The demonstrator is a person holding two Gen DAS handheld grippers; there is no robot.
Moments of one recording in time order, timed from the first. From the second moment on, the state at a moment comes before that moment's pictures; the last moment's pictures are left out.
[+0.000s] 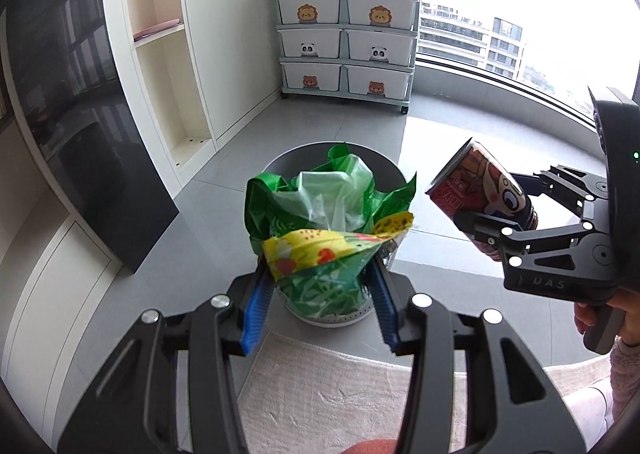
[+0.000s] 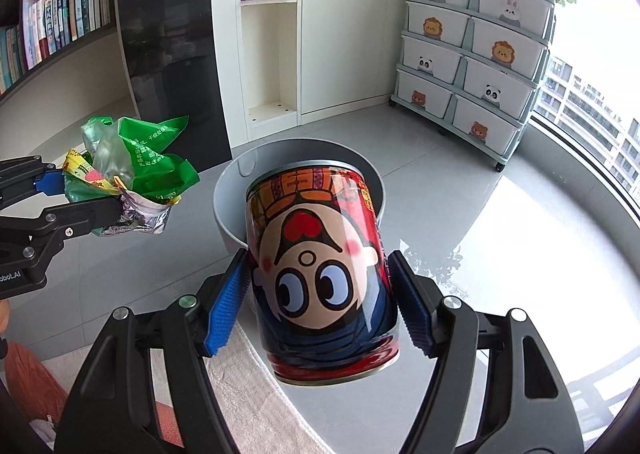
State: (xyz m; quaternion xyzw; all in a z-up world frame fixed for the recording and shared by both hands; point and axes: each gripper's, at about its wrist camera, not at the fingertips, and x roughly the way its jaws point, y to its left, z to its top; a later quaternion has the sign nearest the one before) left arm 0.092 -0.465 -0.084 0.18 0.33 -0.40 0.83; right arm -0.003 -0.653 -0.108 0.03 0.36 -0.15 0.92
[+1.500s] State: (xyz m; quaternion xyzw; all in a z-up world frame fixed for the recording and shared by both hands) left arm 0.143 -0.538 -0.110 0.18 0.36 -0.42 0.81; right arm 0.028 -0.706 -0.104 0.07 0.34 -0.19 0.92
